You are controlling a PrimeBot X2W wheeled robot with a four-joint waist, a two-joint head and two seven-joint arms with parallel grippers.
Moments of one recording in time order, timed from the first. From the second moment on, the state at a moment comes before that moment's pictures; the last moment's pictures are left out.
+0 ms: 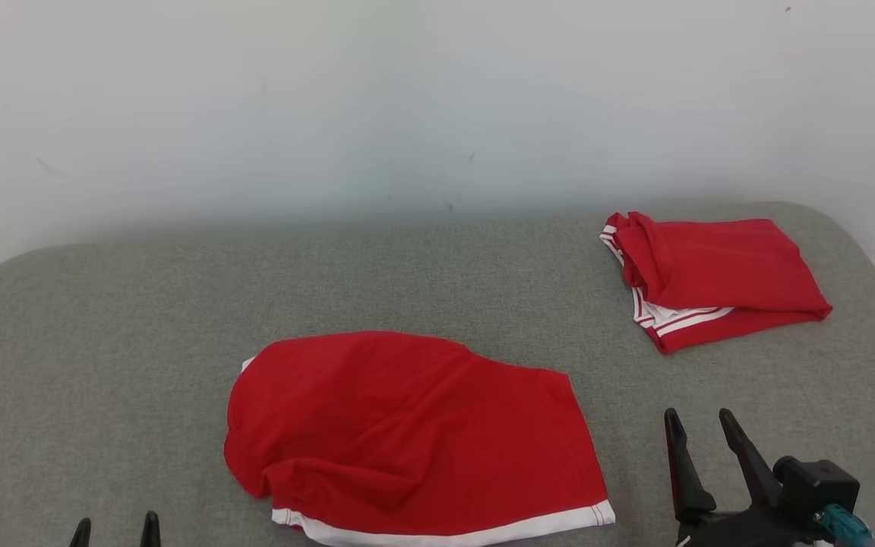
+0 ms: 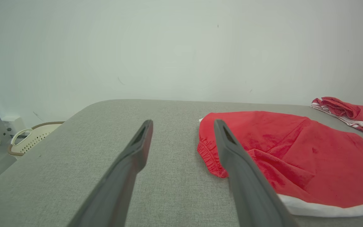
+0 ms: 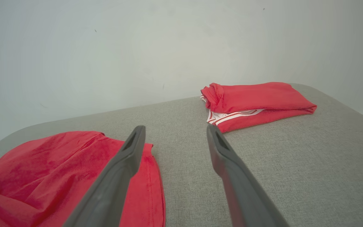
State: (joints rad) left arm 0.19 0.23 -0.04 -0.15 -0.25 0.13 -0.26; right arm -0.03 -0.09 0.15 0.09 0.20 0.13 -0.12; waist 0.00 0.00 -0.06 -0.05
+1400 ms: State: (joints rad) left arm 0.18 0.27 -0.08 -0.13 -0.28 0.10 -0.23; right arm -0.01 -0.06 0.13 0.09 0.17 0.13 -0.10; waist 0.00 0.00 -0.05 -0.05
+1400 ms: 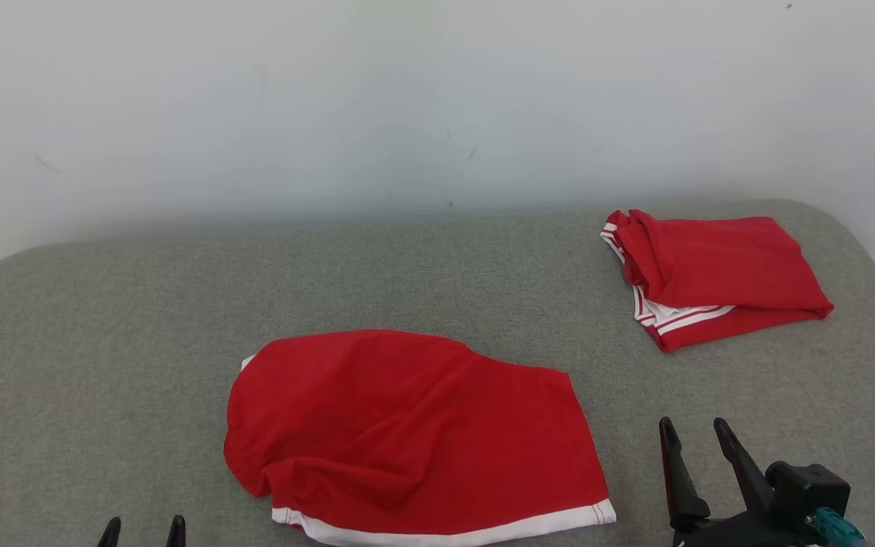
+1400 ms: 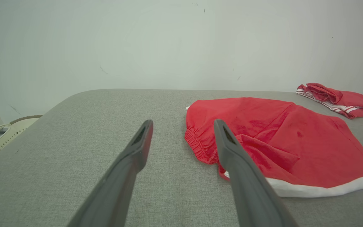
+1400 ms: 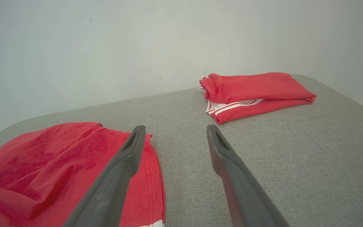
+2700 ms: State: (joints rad) left arm -0.12 0.25 -0.31 0.38 -0.33 -0.11 -0.25; right arm -0.05 -0.14 0.33 0.32 0.25 0.13 -0.08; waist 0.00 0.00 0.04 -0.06
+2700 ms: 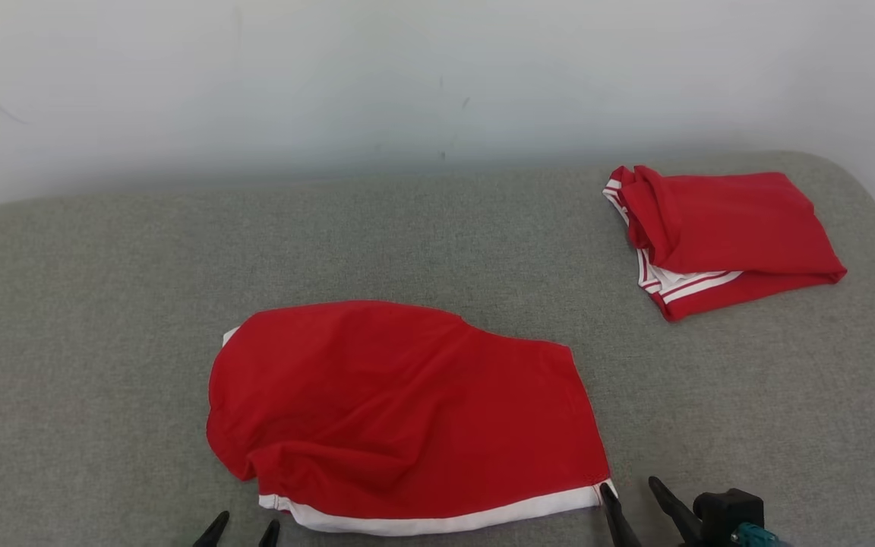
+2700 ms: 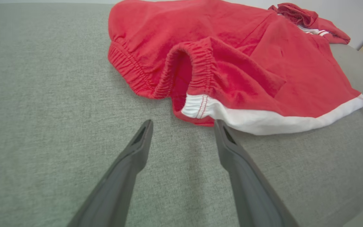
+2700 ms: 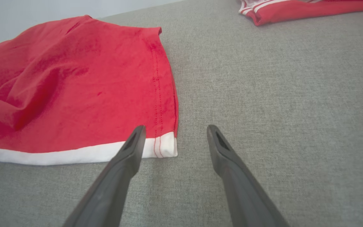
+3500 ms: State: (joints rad) left arm -0.27 0.23 -0.43 0.49 -0.33 -0.13 -0.26; right arm -0.15 -0.12 0.41 0.47 0.24 0.13 -0.12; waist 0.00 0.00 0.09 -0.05
